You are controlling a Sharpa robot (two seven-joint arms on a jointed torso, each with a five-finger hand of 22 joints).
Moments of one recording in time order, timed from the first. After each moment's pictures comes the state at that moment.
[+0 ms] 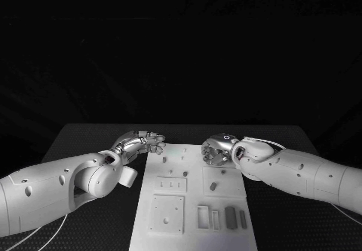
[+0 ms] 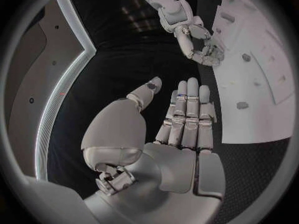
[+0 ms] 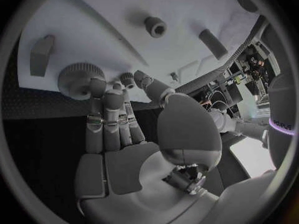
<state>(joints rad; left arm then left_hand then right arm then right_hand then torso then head) 1.32 -0.78 -0.19 1.45 -0.05 -0.19 0.33 1.08 -0.10 0.51 -0.22 0.09 0.82 0.18 0.34 0.46 1.21 0.11 0.12 0.12 1.01 0.08 0.47 0.57 0.05 0.79 -0.02 0.40 1.31 1.22 -0.62 -0.11 1.11 -1.61 -0.28 0.07 1.13 -0.20 0.68 -0.28 0.06 0.88 0.15 0.35 0.41 1.17 0.11 0.07 0.09 1.34 -0.01 1.02 0.81 0.22 1.28 0.00 0.52 1.31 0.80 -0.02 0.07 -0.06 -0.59</state>
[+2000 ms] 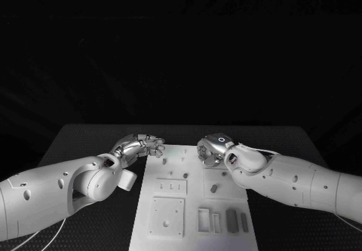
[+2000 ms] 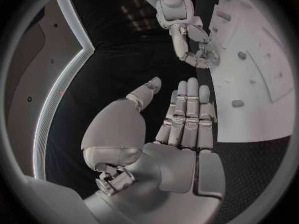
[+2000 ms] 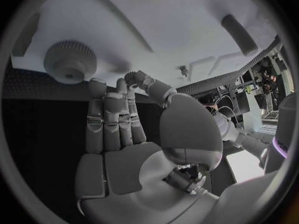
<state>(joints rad) 1.32 -0.78 -0.19 1.45 -0.05 -0.19 0.32 1.07 -0.10 0.51 -0.22 0.09 0.82 0.18 0.34 0.46 1.21 0.11 0.11 0.12 1.01 0.08 0.47 0.57 0.05 0.79 -0.02 0.40 1.31 1.22 -0.61 -0.11 1.21 -1.77 -0.46 -0.16 1.12 -0.16 0.79 -0.28 0.04 1.04 0.09 0.42 0.45 1.33 0.04 0.13 0.24 1.32 -0.07 1.10 0.77 0.22 1.29 0.00 0.59 1.31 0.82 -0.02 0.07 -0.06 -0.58</state>
